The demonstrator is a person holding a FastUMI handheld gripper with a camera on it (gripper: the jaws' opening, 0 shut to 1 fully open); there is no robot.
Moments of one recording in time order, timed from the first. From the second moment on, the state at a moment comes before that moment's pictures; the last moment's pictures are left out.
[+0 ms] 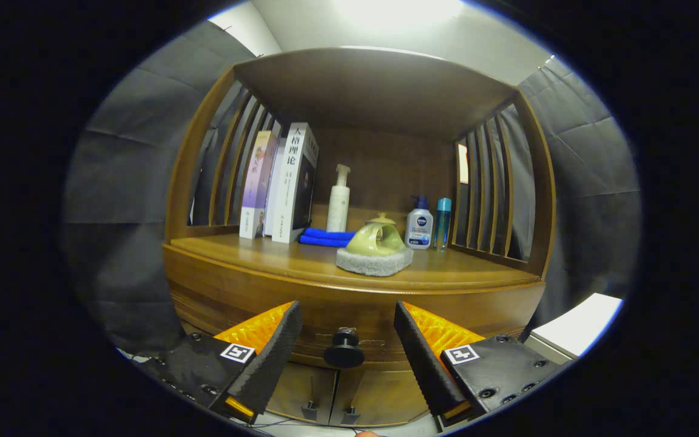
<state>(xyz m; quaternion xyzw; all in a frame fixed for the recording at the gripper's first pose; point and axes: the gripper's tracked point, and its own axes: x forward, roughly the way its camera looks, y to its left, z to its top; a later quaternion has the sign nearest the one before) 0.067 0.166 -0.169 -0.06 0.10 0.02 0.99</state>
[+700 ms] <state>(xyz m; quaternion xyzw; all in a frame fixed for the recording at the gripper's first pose) 0.005 0.144 -0.086 -0.03 0.08 0.02 1.00</state>
